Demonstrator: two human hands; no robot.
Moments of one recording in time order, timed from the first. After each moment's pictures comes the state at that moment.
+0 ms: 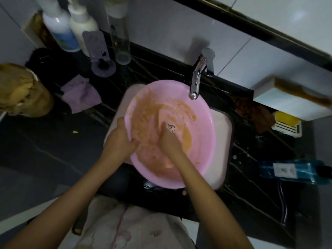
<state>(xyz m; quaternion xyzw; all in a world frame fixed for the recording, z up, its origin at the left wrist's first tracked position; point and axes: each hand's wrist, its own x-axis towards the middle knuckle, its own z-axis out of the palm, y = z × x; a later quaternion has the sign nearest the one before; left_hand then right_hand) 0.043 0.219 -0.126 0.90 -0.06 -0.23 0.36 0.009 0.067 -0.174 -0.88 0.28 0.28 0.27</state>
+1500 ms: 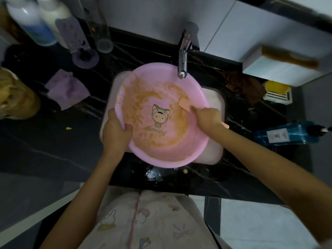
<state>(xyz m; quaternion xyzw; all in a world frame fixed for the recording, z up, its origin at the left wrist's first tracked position) 0.031 0.217 -0.140 0.90 -0.02 -0.16 0.40 -0.038 -0.037 -0.139 -0.93 0.19 0.31 -0.09</state>
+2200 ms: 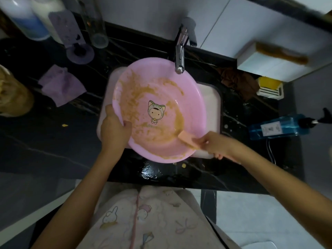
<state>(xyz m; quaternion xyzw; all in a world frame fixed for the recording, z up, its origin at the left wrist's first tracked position) 0.027 0.219 -0.131 0.90 -0.02 -0.16 0.41 -0.108 -0.008 -0.084 -0.78 0.34 0.45 0.28</state>
